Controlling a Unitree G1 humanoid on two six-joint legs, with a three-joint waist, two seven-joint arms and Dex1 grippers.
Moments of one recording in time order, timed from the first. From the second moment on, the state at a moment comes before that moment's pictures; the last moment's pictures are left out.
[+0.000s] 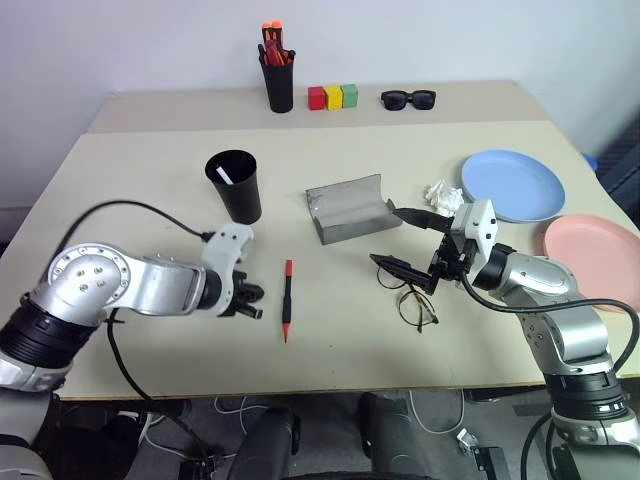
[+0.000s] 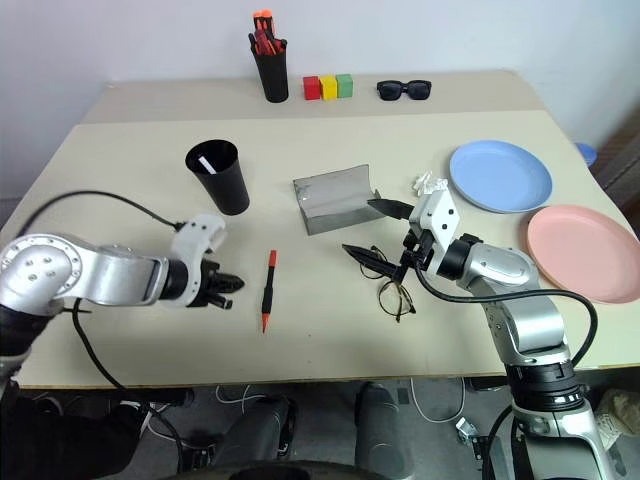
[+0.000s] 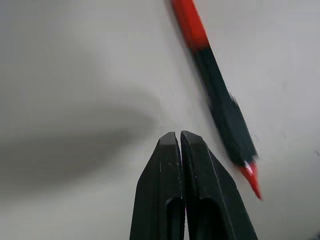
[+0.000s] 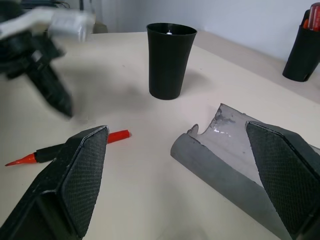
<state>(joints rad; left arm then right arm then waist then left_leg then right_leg) -0.67 1.03 -0.29 -0.23 -1.82 1.26 0.52 -0.29 -0.59 -0.04 -0.23 0.45 0.28 0.91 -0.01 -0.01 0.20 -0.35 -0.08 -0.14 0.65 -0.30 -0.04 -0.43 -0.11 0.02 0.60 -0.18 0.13</state>
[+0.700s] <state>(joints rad) -0.67 0.90 -0.38 -0.19 -1.96 1.20 0.61 -0.32 -0.59 -0.02 -0.21 0.45 0.28 0.92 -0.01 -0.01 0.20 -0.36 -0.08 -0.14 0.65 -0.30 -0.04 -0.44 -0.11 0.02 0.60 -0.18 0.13</state>
